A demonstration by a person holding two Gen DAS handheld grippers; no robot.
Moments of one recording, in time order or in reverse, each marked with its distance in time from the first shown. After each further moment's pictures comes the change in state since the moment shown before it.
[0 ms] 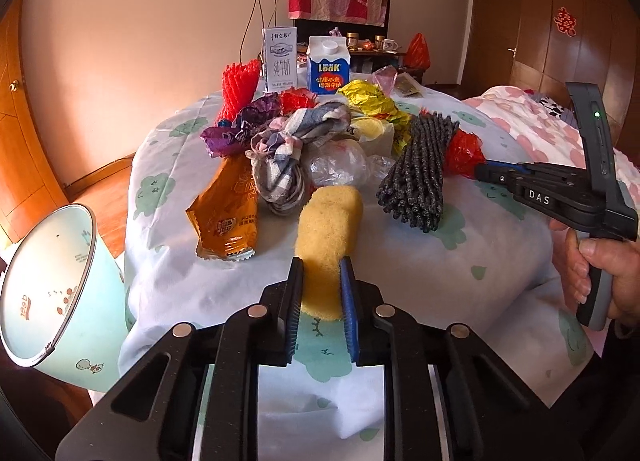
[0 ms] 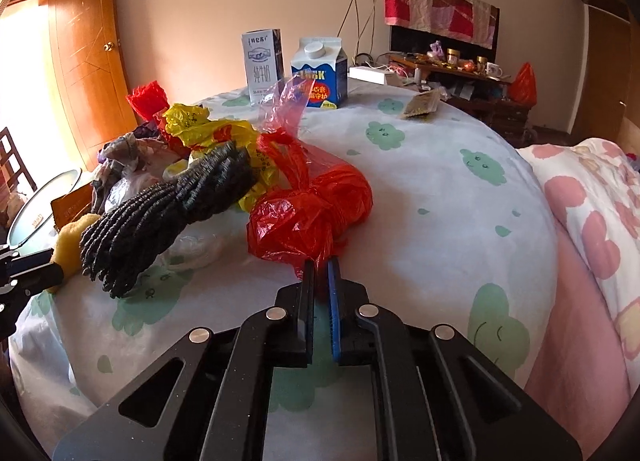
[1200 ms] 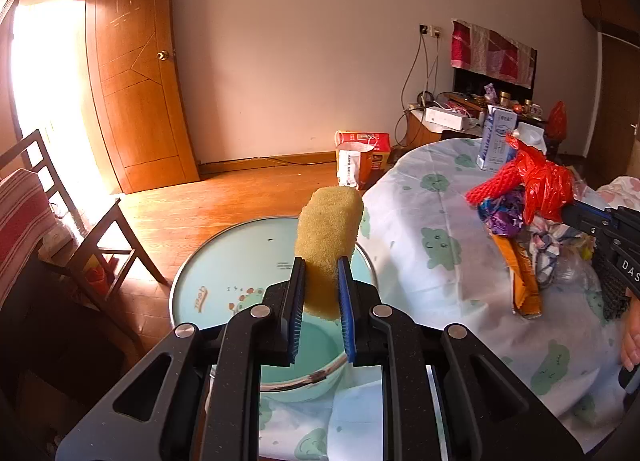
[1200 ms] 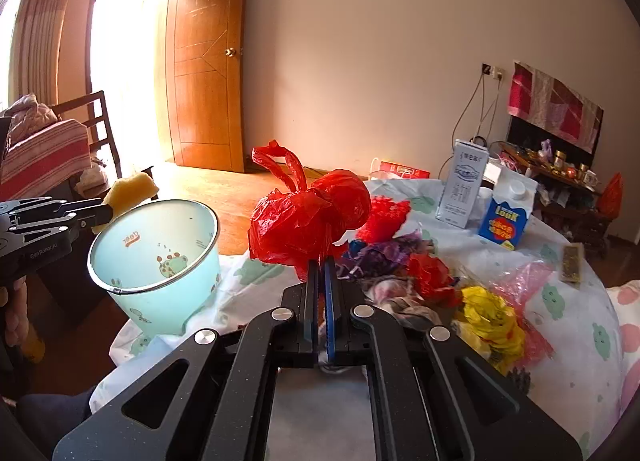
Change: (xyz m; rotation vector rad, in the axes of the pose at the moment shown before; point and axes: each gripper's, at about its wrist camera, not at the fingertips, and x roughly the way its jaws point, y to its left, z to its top) left arm -0.086 0.175 0.003 -0.285 -0.102 0.464; right arm -0.005 0.202 0.081 -0.301 -0.167 0.271
